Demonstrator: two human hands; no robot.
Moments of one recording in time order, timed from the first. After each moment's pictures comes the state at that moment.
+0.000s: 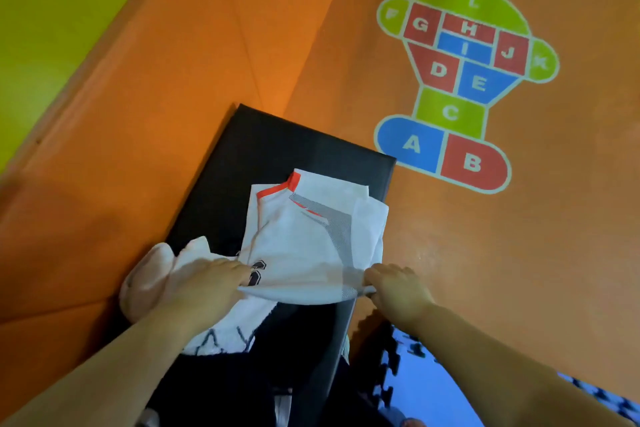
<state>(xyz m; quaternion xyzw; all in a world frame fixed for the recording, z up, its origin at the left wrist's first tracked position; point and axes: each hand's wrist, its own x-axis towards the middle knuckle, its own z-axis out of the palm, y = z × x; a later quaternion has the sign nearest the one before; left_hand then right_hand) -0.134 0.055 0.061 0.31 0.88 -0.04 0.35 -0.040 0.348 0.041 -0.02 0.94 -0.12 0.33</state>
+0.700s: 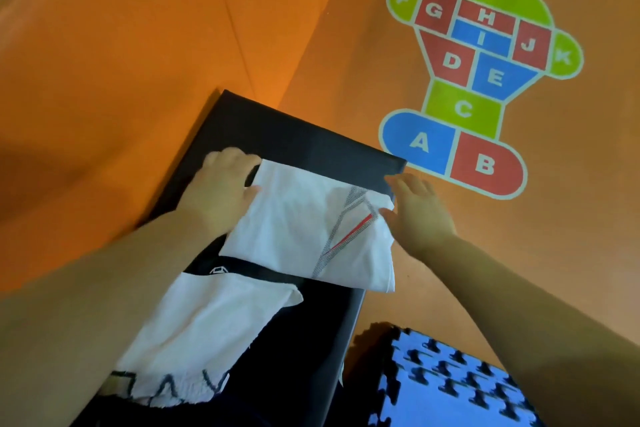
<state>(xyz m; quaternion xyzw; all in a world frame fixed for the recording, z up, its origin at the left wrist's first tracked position) -0.252 0.133 0.014 0.17 0.97 0.09 0.16 -0.157 0.405 0.009 0.11 0.97 -0.14 0.18</state>
